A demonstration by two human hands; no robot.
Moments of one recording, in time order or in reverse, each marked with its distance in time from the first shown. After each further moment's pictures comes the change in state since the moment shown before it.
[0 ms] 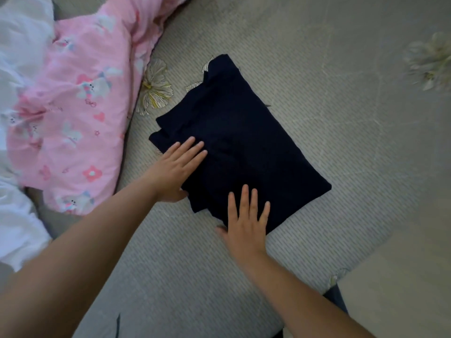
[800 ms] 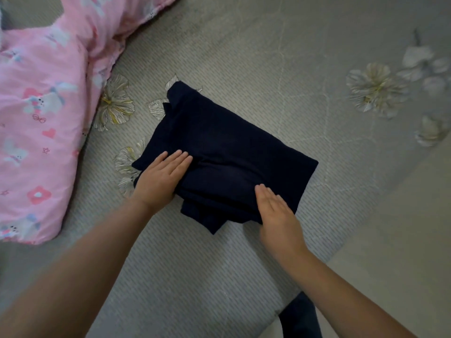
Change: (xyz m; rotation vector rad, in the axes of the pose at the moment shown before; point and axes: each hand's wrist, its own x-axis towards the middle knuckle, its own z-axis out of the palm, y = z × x) left_hand 0.039 0.049 -0.023 -0.075 0.525 0.006; right_hand 0.010 0.117 -0.043 0.237 0.345 -0.117
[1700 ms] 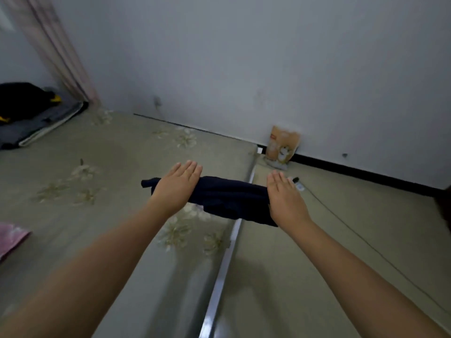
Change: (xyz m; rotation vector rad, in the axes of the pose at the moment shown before) left_hand 0.344 0.399 -0.314 0.354 0.054 0.306; right_hand -0.059 0.335 -0.446 -0.346 0.176 0.454
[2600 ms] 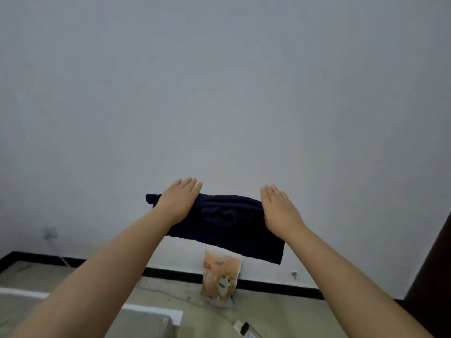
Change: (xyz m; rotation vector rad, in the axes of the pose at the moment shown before) left_hand 0.590 0.079 -0.229 0.045 0.353 0.137; right_hand 0.364 0.413 -0.187 -0.166 0.246 0.213
